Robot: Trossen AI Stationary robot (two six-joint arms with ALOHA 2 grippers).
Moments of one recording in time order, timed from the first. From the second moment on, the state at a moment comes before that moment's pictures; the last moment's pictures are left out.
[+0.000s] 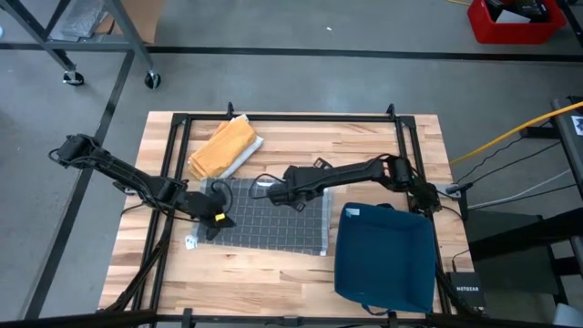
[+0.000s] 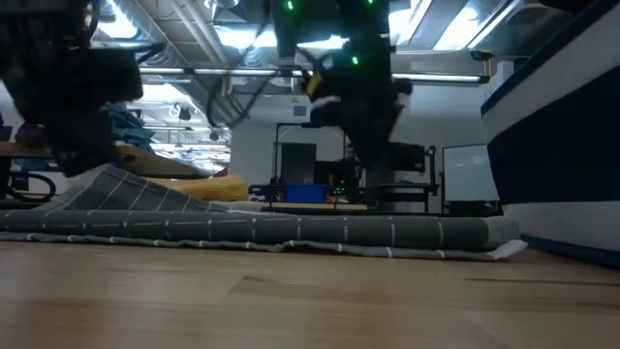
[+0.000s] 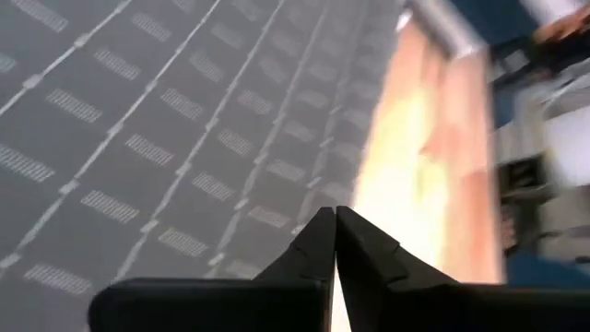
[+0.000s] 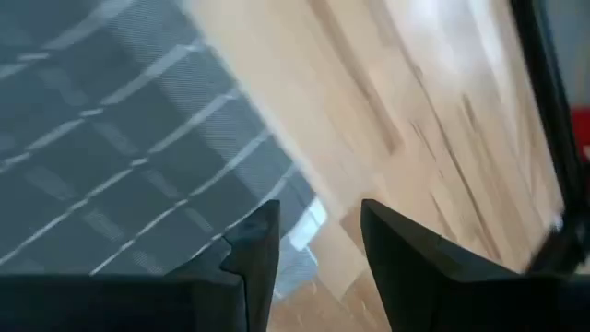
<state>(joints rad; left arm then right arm) -0.35 0.89 0.25 0.02 -0.08 -0.84 0.07 2.21 1.93 -1.43 0.46 0.74</state>
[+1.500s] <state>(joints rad) -0.59 1.11 0.25 -0.13 -0.26 -1.22 0.30 2.21 1.65 -0.69 -0.02 0.46</state>
